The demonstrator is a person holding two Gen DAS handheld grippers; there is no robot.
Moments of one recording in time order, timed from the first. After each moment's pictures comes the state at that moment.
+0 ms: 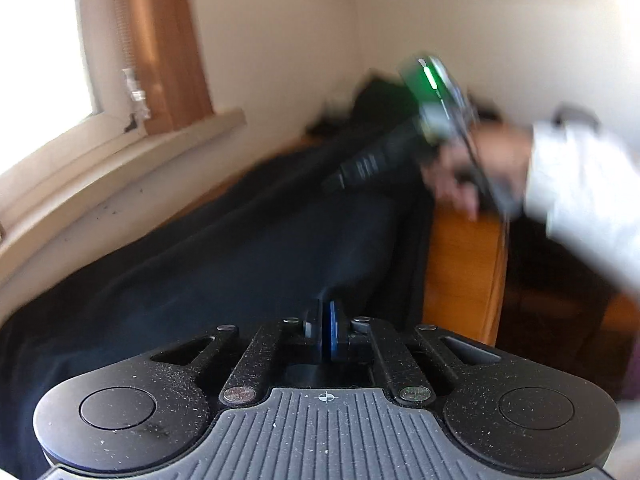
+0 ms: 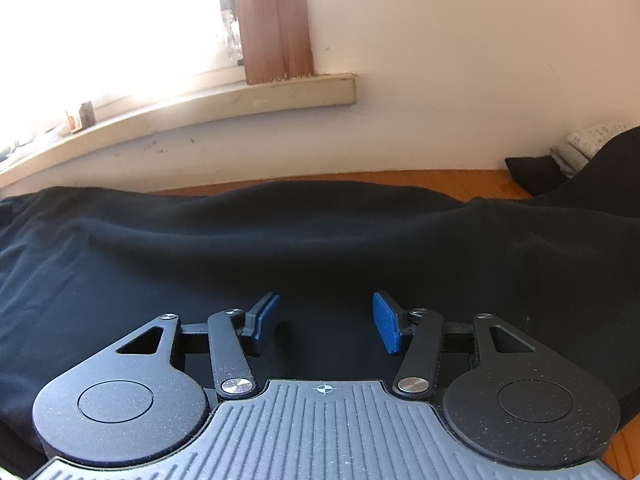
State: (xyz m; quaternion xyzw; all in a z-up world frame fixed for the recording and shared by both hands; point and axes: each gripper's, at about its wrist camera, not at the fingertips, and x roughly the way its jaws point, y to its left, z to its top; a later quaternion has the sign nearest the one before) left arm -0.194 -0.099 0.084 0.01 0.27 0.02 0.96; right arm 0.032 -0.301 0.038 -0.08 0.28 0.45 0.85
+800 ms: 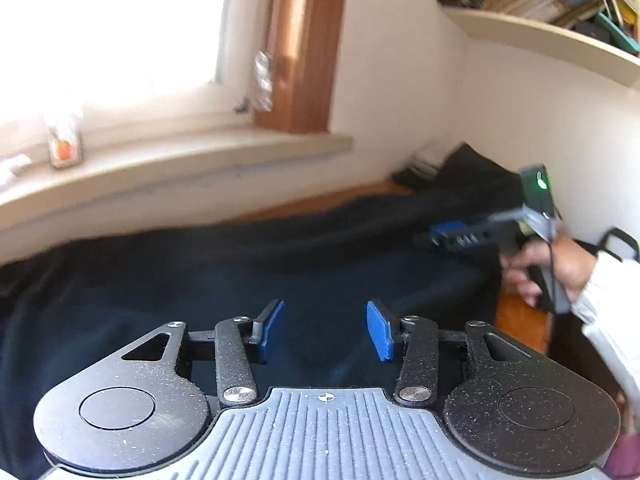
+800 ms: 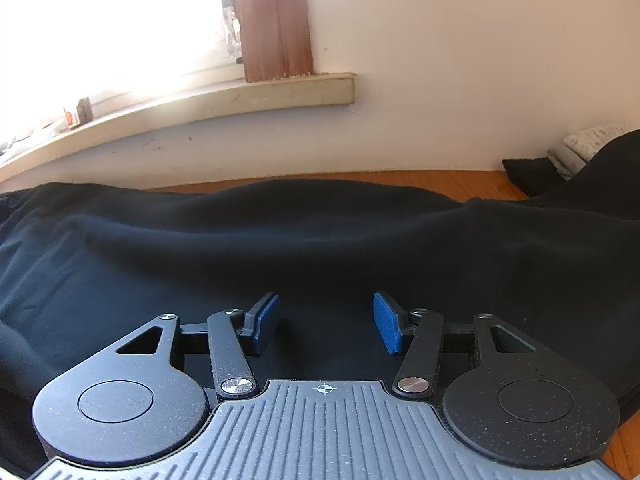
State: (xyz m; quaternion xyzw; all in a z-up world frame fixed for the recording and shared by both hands) left arm -0.222 -0.034 0.094 -0.07 0.25 0.11 0.96; right arm 0.033 -0.304 0.037 -0.09 0.28 0.44 0.85
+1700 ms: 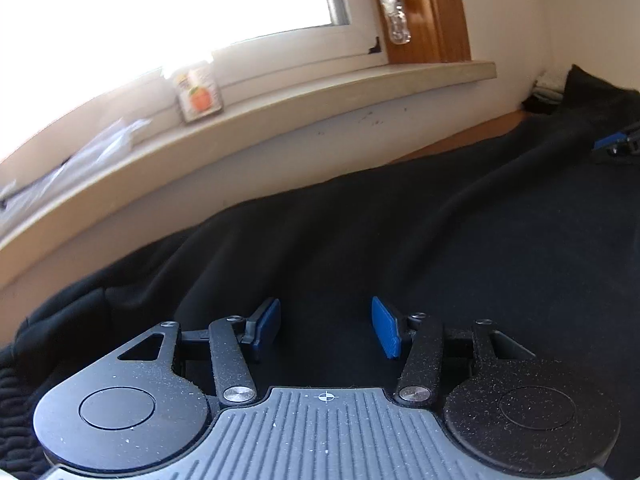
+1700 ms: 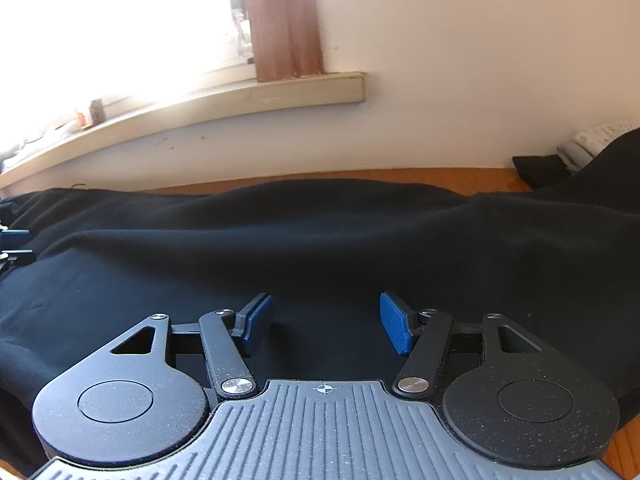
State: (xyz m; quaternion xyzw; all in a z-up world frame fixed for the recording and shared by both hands) left arm -0.241 0.076 0.034 0.03 0.32 0.23 0.92; right arm 0.028 -0.308 0.039 -0.08 0.28 0.46 0.84
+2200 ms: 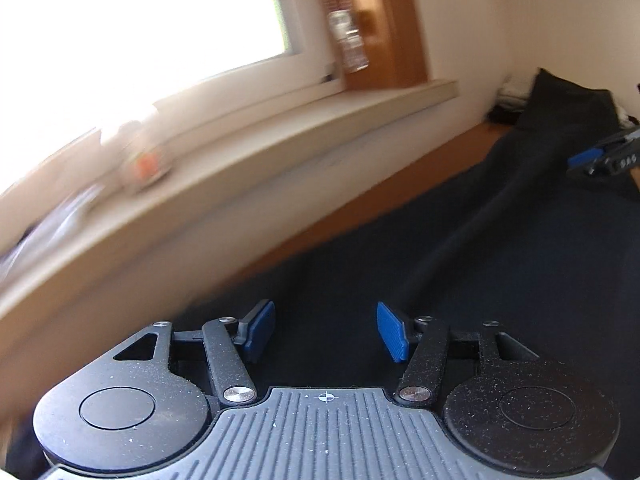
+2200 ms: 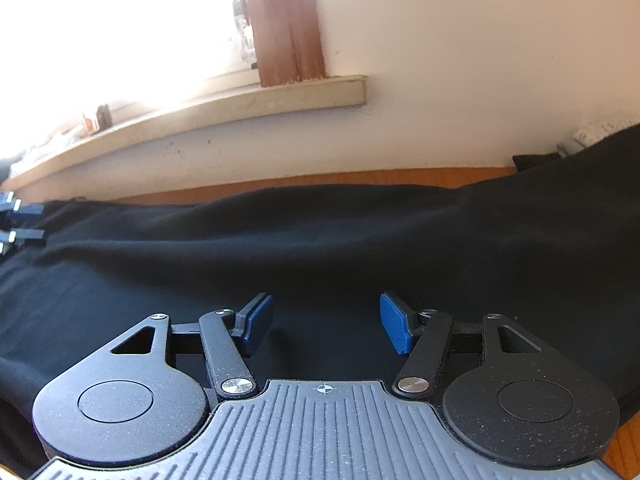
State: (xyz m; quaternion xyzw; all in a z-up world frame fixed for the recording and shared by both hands) left arm -0.185 0.070 0.071 0.07 0.31 0.15 0.94; right arm 0.026 -0.310 0.040 -0.08 0.28 0.46 0.84
